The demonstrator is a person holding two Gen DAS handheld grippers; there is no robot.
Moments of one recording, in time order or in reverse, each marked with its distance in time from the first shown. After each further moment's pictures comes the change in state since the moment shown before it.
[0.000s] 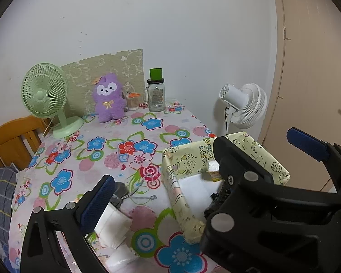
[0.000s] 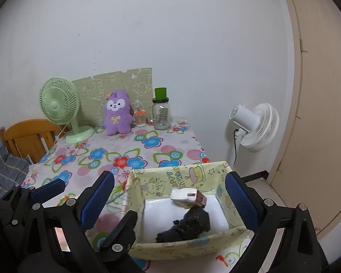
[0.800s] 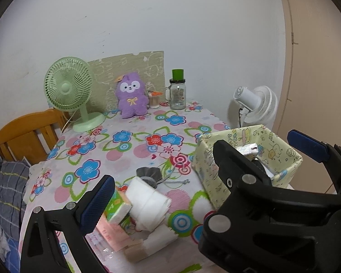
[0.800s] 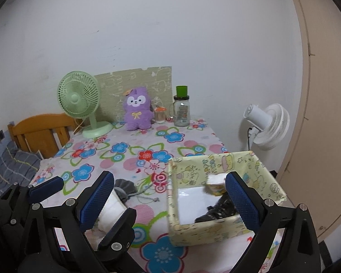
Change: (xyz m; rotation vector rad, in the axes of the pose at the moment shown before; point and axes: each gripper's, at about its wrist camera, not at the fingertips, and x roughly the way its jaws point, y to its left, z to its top) left arm -0.033 0.052 -0.033 -0.019 -0.025 0.062; right arm -0.020 0.064 -0.022 -0.020 -0.005 0.047
